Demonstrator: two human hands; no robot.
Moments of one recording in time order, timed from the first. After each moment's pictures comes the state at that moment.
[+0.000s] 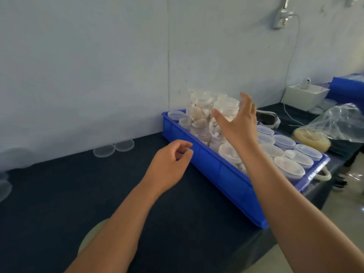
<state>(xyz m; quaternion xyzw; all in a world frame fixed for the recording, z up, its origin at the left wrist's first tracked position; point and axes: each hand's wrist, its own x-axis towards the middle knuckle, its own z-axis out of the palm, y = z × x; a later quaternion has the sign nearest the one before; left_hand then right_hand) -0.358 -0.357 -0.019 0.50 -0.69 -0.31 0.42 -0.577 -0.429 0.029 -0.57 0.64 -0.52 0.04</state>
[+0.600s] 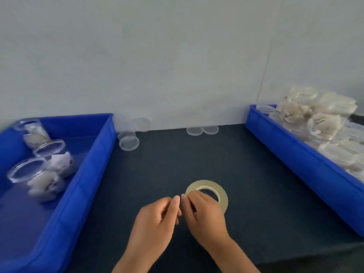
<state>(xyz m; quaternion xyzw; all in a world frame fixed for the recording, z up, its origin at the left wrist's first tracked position) -0.165 -0.101 -0.096 0.70 -0.54 -0.20 0.43 -0.304 -0.192 -0.132 -0.82 0.34 -0.42 0.20</state>
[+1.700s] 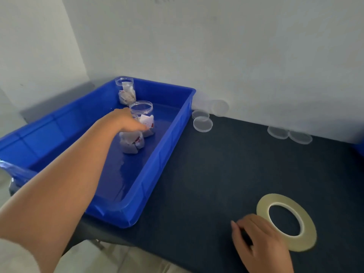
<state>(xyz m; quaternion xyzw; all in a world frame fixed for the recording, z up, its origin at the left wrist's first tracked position) 0.153 -0.112 -0.007 0.94 -0.29 -0.14 0.09 -0.274 -0.186 -0.167 -0.89 0.20 -0.40 0.10</state>
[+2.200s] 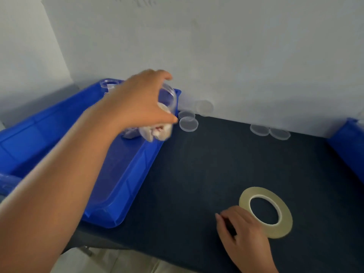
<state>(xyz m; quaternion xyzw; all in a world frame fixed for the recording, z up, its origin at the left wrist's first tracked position) 0.029 -0.106 0.082 0.81 -0.54 0.04 0.21 -0.280 -0.180 -0.158 -0.88 0.24 -0.37 0.15</state>
